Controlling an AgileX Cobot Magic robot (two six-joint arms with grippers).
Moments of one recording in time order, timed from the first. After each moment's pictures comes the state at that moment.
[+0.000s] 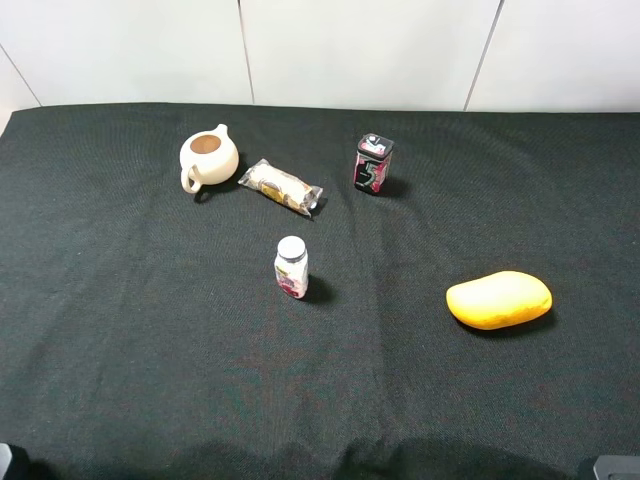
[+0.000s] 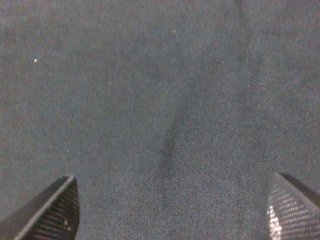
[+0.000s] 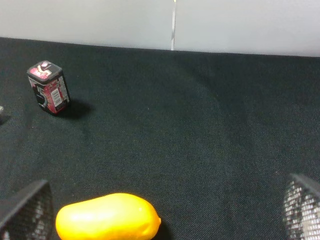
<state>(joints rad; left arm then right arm) 0.02 0.35 -0.56 0.07 1.14 -0.09 0.03 -0.01 -0.50 0.10 1.02 -0.07</state>
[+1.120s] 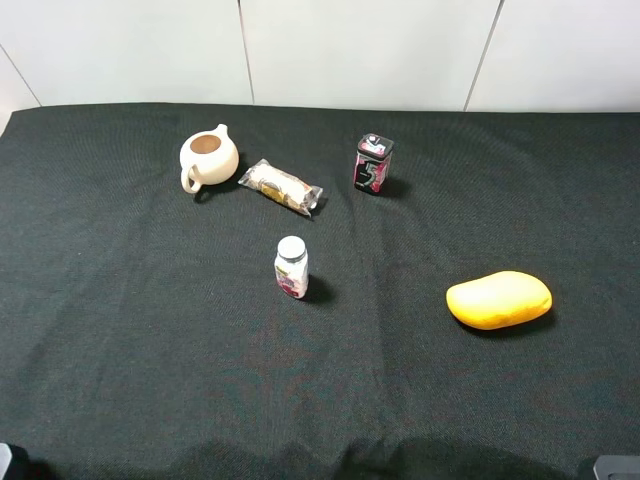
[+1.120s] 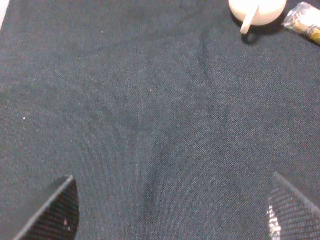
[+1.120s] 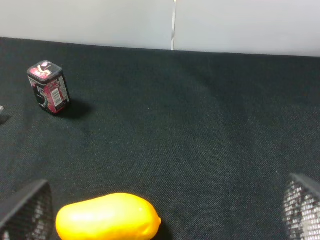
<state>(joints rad) -0.02 0.00 -0.53 0.05 1.15 -0.09 0.03 -0.01 -0.50 0.10 1.02 -0.07</state>
